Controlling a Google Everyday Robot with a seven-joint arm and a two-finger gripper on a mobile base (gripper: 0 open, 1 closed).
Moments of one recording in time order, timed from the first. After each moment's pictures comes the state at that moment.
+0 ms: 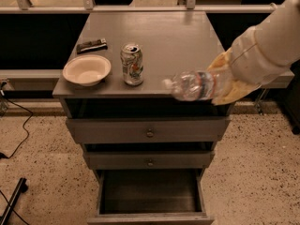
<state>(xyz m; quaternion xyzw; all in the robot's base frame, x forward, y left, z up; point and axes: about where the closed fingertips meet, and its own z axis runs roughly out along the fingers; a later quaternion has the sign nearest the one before) 0.489 -0.154 0.929 -0.78 0.58 -0.06 0.24</state>
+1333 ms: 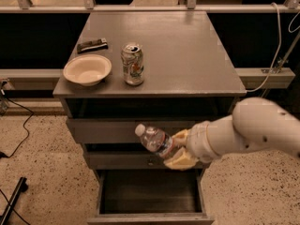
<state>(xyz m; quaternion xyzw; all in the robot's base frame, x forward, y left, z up) 0.455 -0.067 0.720 -0.61 0.70 0.18 0.32</state>
